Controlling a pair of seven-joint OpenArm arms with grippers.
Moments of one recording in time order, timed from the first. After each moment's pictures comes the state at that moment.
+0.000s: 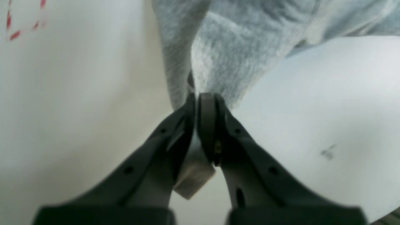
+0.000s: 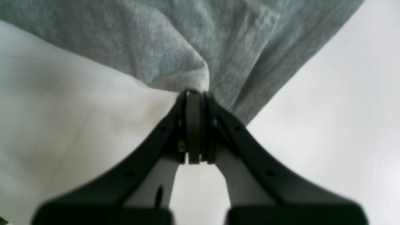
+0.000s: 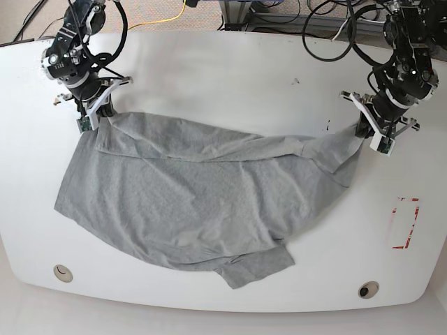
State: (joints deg) left arm 16.7 -19.1 -19.1 112.8 -22.4 -27.0 55.9; right arm -17.0 4.2 32.6 106.7 13.4 40.5 -54.9
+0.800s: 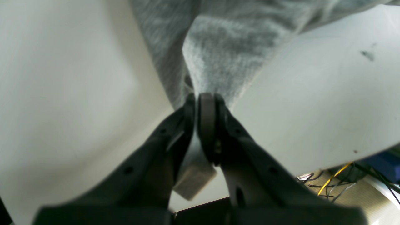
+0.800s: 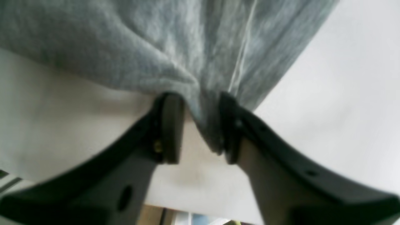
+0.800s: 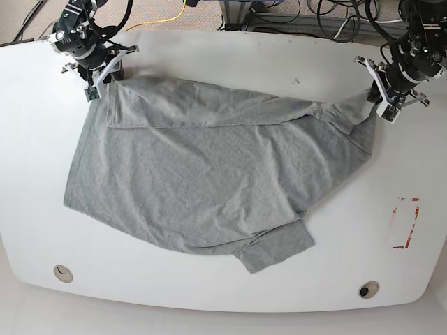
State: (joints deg) left arm 27.4 -23.5 -24.1 112.3 -22.8 -35.4 55.2; right arm -26.0 2.0 33.1 106.7 12.7 40.5 -54.8
